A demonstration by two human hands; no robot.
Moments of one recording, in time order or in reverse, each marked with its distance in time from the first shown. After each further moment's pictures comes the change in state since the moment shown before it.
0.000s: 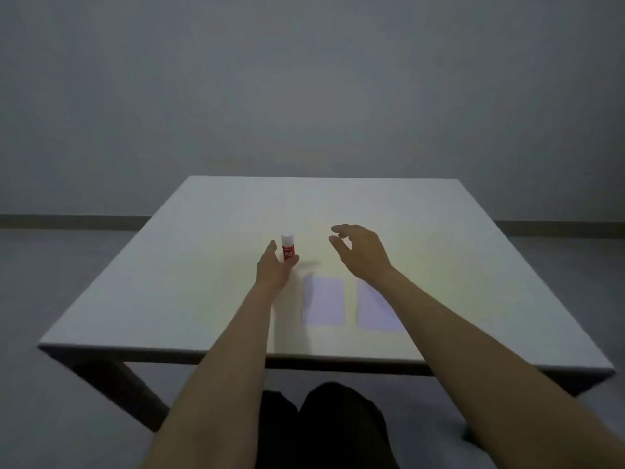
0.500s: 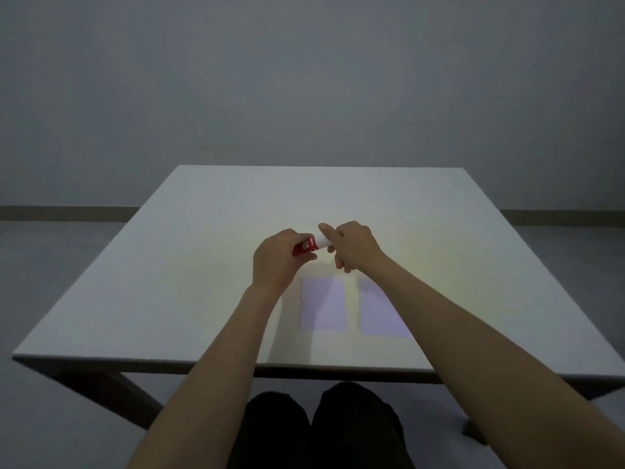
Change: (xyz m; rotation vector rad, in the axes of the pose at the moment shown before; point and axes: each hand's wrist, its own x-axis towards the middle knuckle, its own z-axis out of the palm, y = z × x) left_hand -0.004 0.022 0.003 0.569 0.094 0.576; right_hand 0.029 -0.005 0.007 0.155 -0.192 0.243
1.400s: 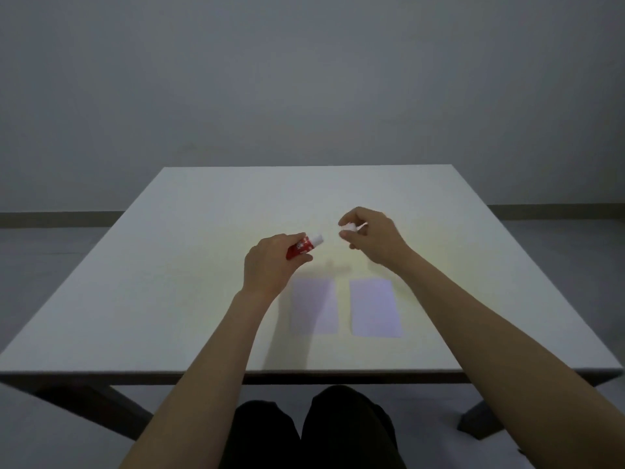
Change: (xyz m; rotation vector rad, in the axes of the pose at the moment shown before) left_hand -0.002 0.010 -0.002 0.026 -0.027 -0.001; right_hand -0.003 0.037 -0.039 0.103 0.137 -0.200
